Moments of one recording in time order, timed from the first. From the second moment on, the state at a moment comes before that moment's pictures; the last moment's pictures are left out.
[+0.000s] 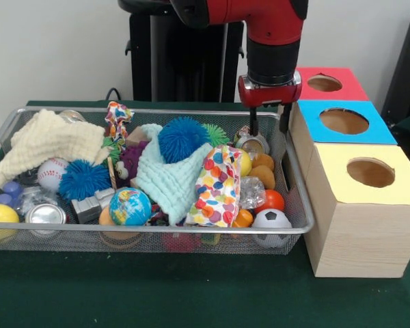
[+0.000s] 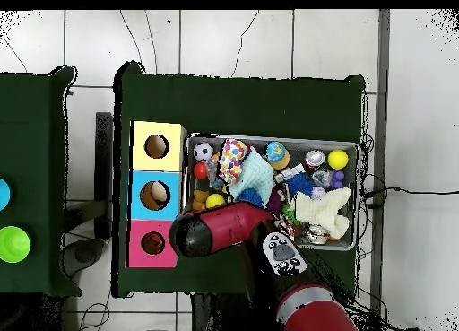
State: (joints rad) arm -0.31 -0.61 0.28 1.90 -0.44 0.39 1.90
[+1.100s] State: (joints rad) arm -0.18 -0.50 0.10 1.80 -0.45 0.13 1.90
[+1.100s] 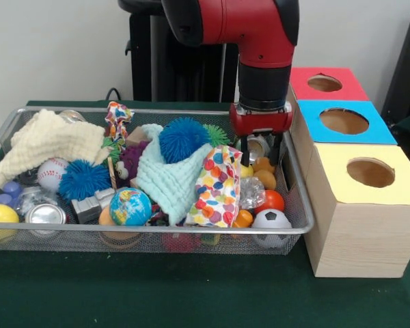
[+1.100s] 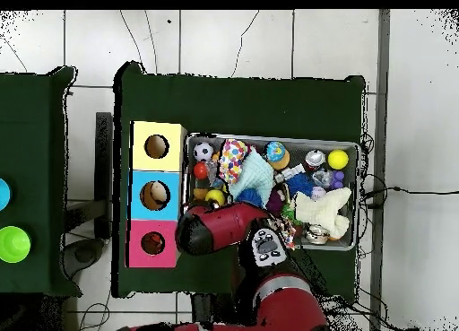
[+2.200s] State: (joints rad) arm -0.14 -0.31 0.01 1.56 -0.35 -0.14 1.90
